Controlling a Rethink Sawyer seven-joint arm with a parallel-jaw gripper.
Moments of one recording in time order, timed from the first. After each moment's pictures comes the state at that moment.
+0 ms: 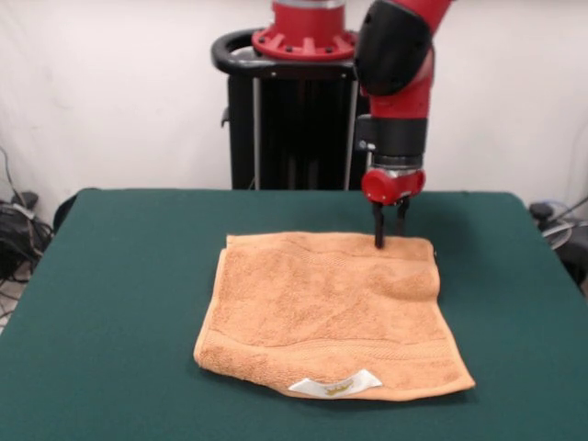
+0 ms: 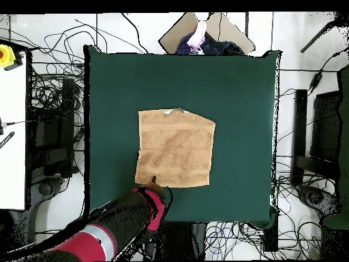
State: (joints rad) arm 0.45 -0.22 -0.44 1.82 -0.82 -0.46 2.09
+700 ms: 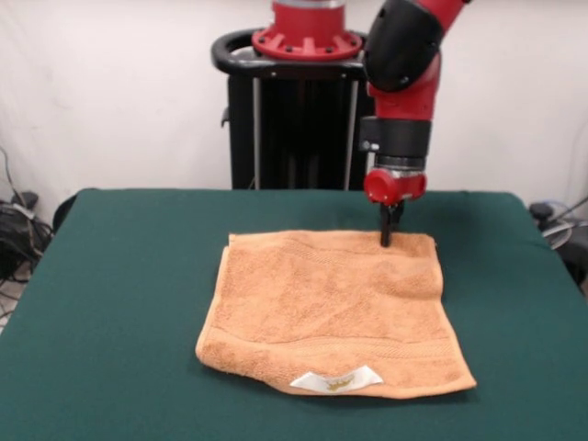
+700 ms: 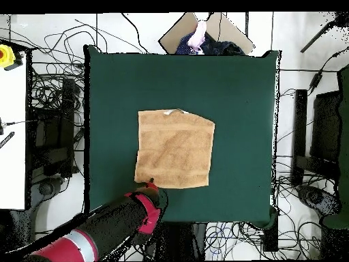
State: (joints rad) arm 0.54 -0.14 -0.52 1.82 -0.68 -0.51 2.09
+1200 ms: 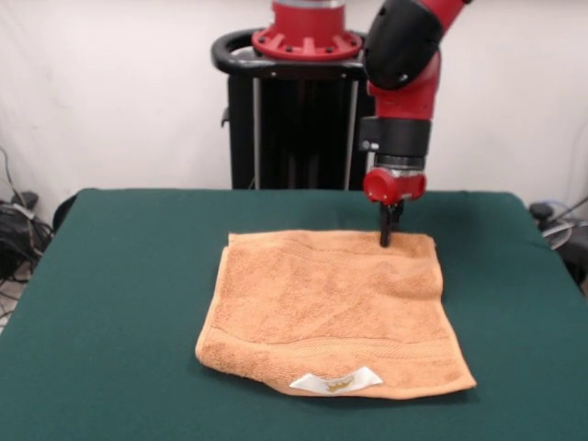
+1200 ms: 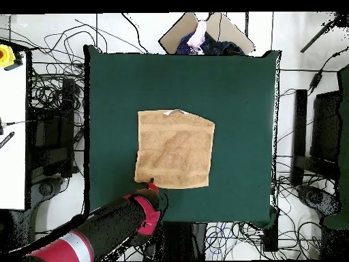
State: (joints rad) arm 0.56 -0.12 -0.55 1.82 -0.64 -0.54 2.09
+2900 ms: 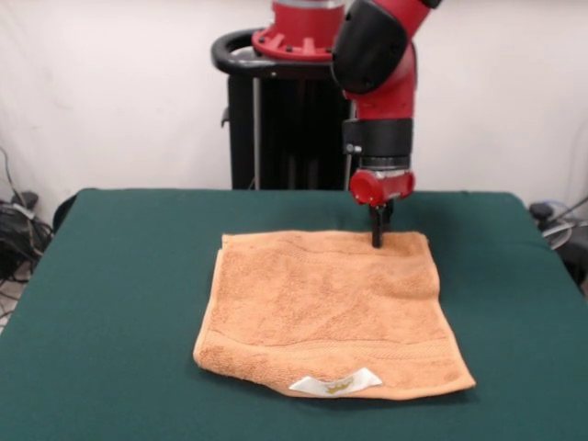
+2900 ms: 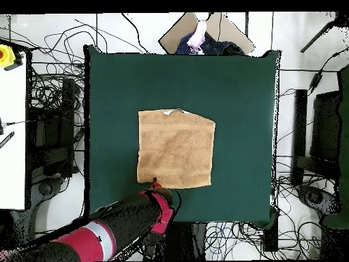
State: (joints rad) arm 0.45 -0.14 -0.52 1.83 -0.73 -0.63 2.09
